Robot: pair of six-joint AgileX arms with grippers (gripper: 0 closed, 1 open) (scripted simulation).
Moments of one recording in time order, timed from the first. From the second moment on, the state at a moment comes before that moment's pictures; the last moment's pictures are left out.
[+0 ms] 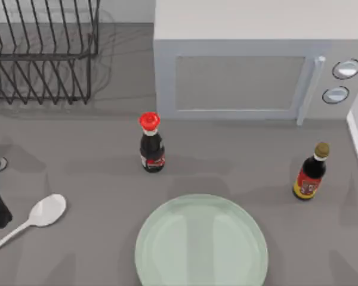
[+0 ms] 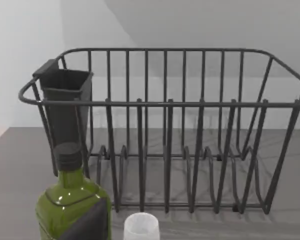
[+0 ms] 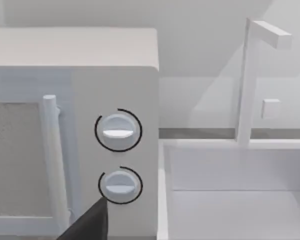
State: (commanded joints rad) left arm 0.00 0.00 0.00 0.00 0.00 0.00; right arm 0.00 0.00 0.00 0.00 0.00 0.00
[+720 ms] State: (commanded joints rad) left arm 0.00 0.57 0.37 -0.44 0.00 0.37; right arm 0.00 0.00 0.00 0.00 0.00 0.00
